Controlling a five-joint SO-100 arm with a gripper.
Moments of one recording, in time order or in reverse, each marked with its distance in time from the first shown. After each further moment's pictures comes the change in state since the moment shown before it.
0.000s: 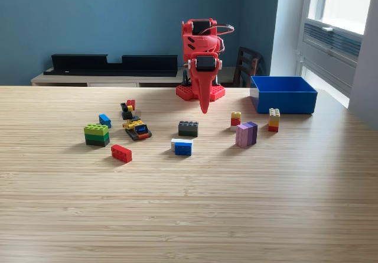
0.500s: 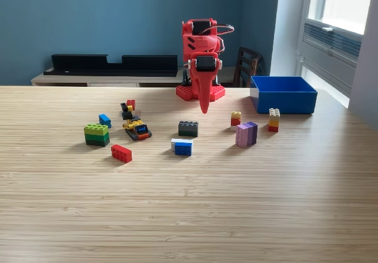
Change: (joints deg) arm -0.9 0.0 0.0 0.0 -0.8
